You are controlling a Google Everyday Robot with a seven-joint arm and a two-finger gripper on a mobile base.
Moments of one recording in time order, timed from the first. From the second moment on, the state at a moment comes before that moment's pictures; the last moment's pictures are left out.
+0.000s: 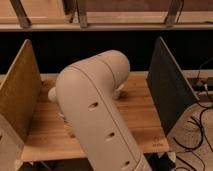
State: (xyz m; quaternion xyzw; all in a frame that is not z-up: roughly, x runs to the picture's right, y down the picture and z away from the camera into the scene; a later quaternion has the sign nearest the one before) arm -0.201 0.229 0.828 -0.45 -0.05 -0.09 0.89
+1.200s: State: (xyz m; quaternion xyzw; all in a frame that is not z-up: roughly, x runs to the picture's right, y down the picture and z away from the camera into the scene) arm -0.209 0.092 0.801 -0.30 -0.10 -0.09 0.94
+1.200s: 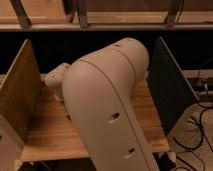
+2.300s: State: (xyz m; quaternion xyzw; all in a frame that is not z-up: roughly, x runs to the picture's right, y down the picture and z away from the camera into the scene) arm -0.142 0.026 0.831 -0.20 -0.09 -0.10 0.97
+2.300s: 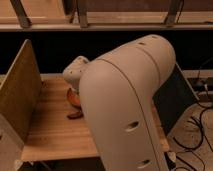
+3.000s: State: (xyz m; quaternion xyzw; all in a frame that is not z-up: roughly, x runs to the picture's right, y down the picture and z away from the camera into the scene) arm -0.149 0.007 0.864 -0.13 -0.20 -0.05 0.97
